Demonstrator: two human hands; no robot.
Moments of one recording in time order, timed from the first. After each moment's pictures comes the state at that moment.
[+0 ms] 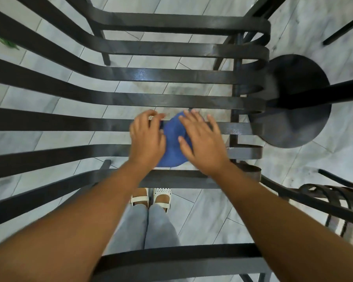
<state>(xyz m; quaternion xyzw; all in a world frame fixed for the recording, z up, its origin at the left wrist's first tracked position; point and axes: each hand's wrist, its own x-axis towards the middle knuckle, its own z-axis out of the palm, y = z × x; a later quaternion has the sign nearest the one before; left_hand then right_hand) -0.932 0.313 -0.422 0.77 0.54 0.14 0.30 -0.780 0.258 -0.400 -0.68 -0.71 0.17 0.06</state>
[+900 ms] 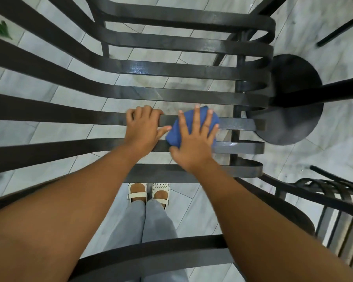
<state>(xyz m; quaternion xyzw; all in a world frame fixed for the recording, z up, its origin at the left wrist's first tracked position) -0.958 0.334 -0.440 0.87 0.46 -0.08 0.18 -0.832 0.259 -0.401 -0.77 -0.55 0.27 -0.13</state>
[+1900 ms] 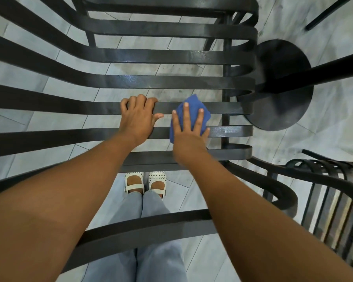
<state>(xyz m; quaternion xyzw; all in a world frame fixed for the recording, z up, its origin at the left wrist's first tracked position) -0.948 0.329 -0.441 0.86 0.46 -0.06 0.19 -0.835 0.251 -0.372 -0.75 -0.48 0.37 -0.25</state>
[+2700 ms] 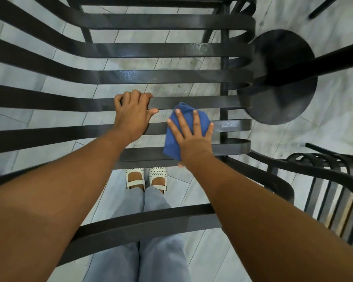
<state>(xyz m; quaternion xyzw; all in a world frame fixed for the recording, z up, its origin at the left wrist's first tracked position) -0.948 0.329 -0.437 0.87 0.46 -0.06 0.18 -0.812 0.222 -0.381 -0.65 -0.59 0.35 -0.34</state>
